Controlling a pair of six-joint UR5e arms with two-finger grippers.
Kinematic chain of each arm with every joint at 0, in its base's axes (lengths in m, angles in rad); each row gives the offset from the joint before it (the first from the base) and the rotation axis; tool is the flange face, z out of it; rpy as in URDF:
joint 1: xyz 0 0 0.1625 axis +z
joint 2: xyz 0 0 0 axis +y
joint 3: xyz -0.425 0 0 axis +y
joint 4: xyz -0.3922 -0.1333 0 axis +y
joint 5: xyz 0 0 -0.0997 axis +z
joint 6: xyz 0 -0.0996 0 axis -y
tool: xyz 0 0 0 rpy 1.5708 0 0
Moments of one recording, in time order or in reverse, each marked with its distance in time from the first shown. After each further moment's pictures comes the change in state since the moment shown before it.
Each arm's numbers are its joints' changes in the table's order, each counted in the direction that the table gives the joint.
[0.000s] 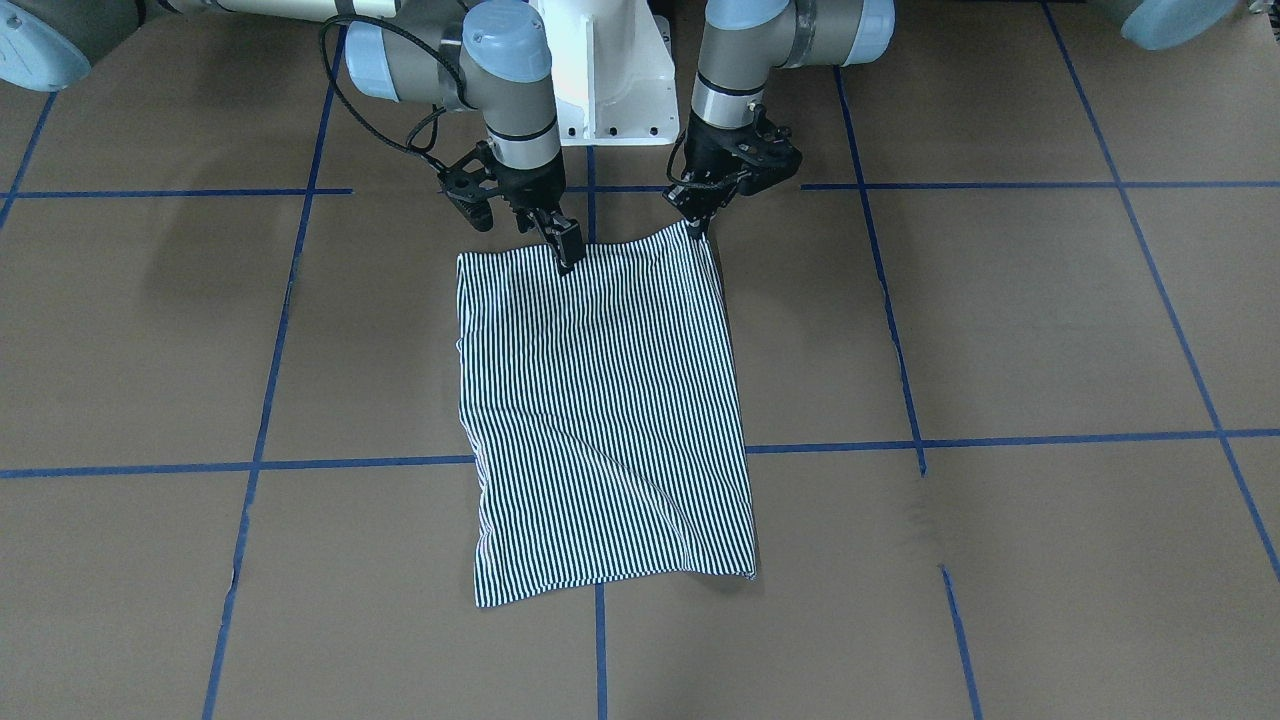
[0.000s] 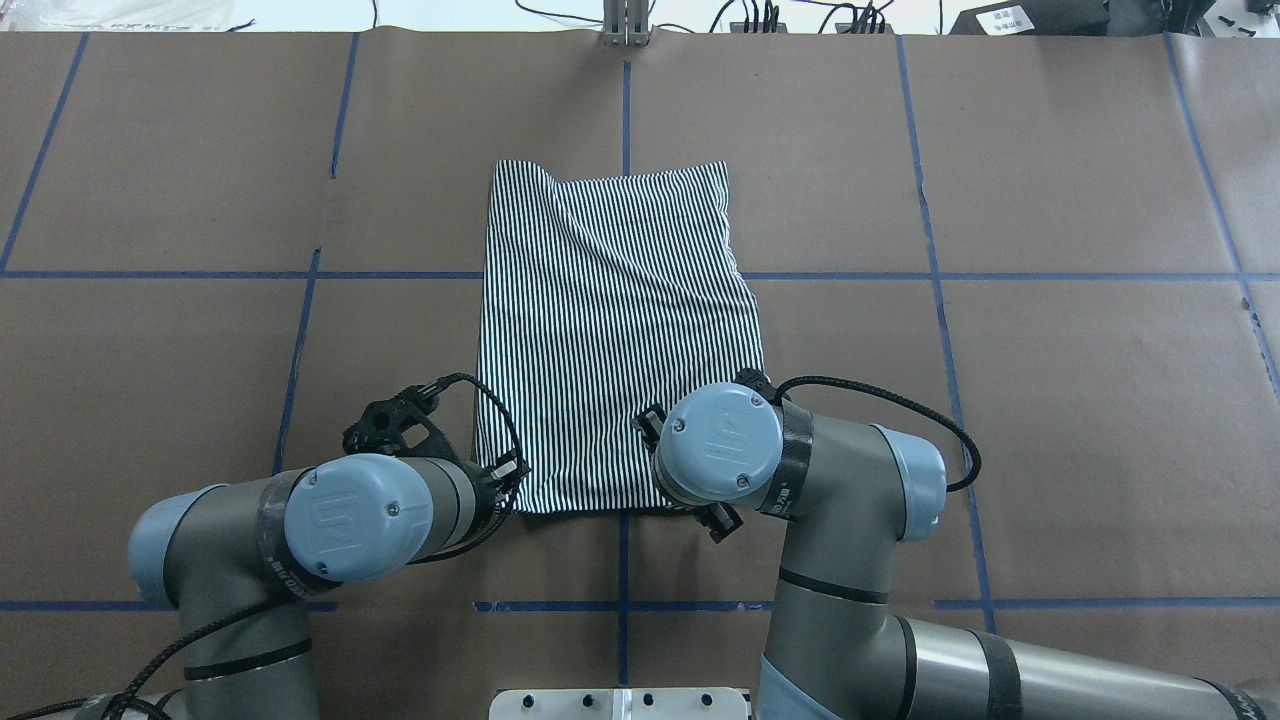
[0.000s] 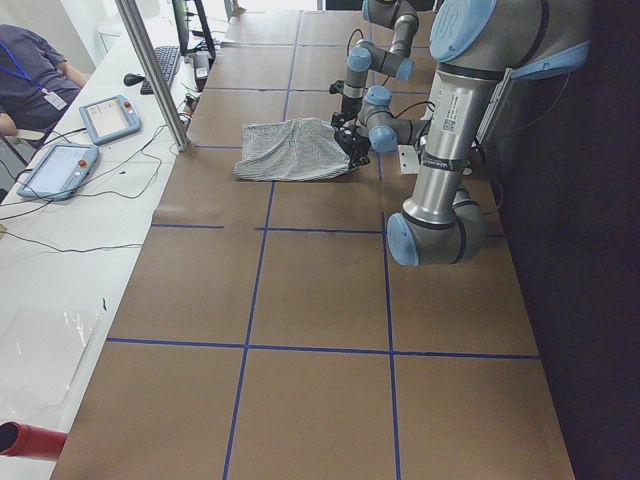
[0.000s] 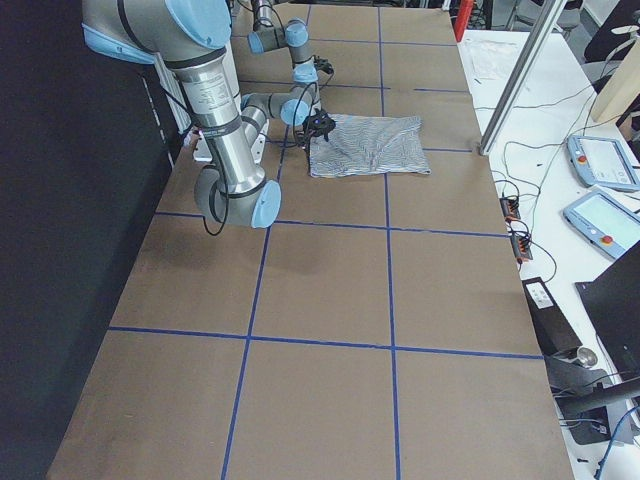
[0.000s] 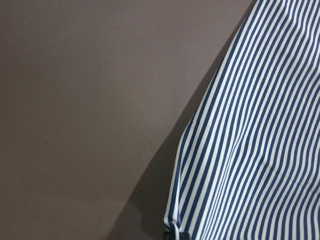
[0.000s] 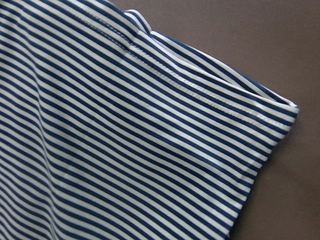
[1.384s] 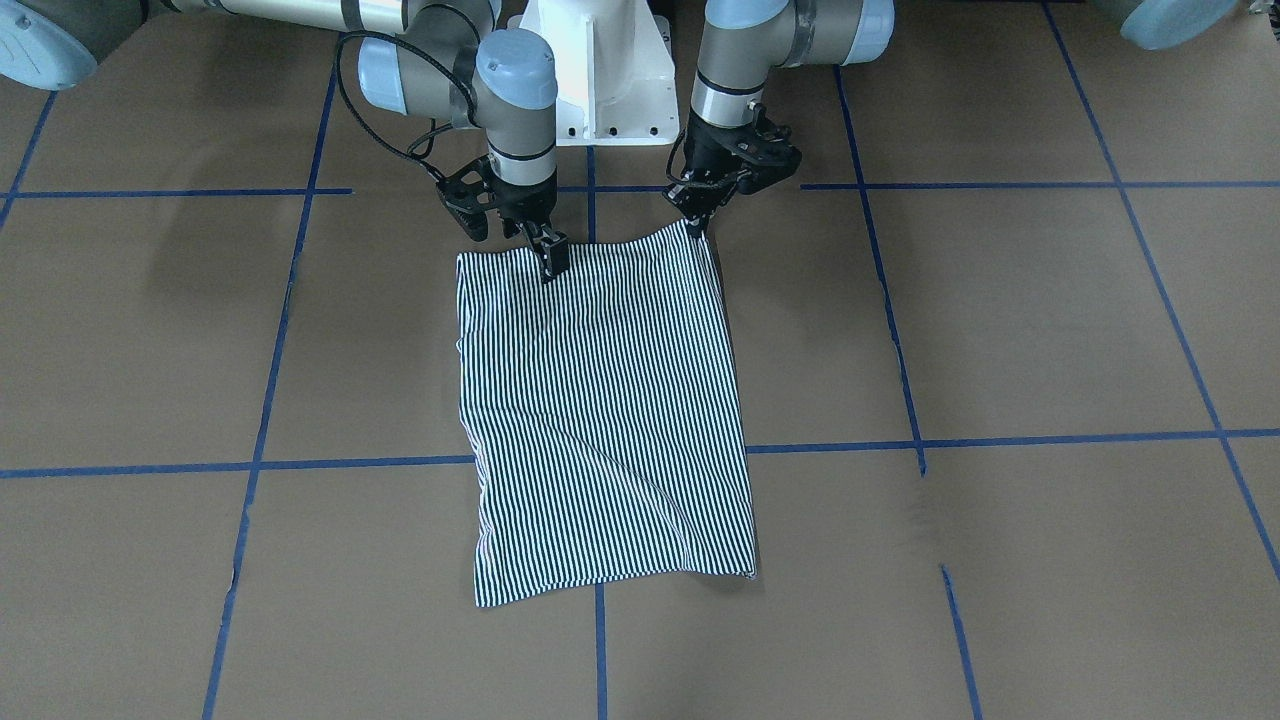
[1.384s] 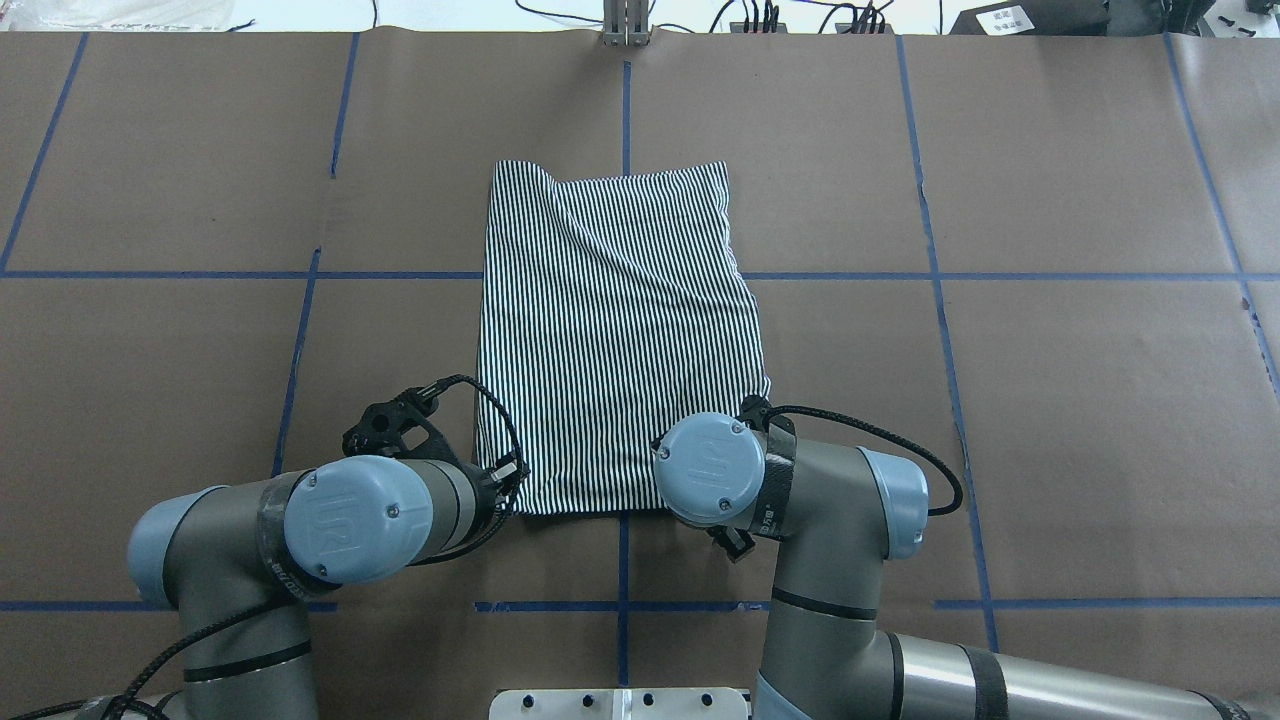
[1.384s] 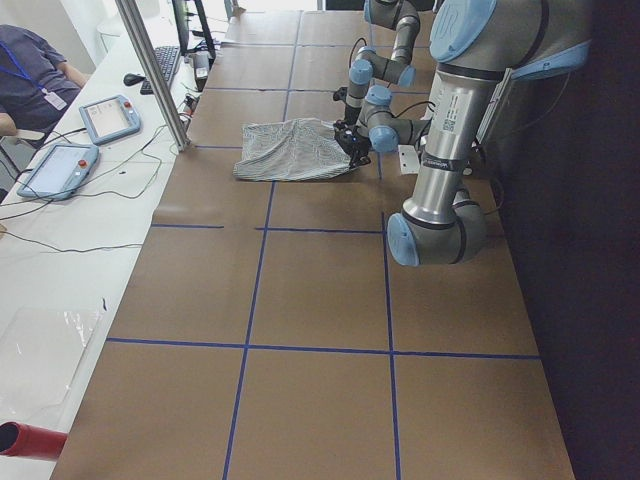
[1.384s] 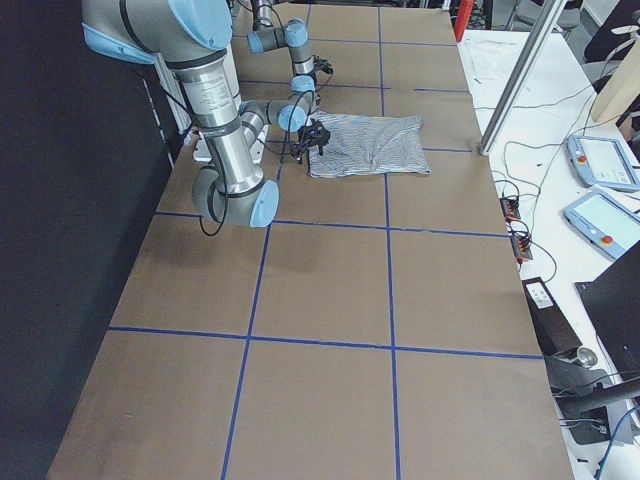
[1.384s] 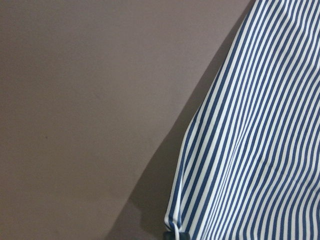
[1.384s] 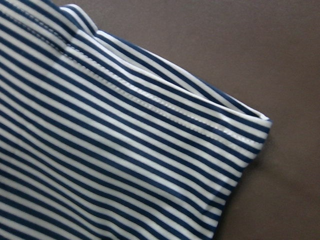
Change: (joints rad) left arm 0.002 -0.001 0.001 -0.001 0.001 -0.008; right arm -0.029 0.005 0.048 0.050 0.013 0.006
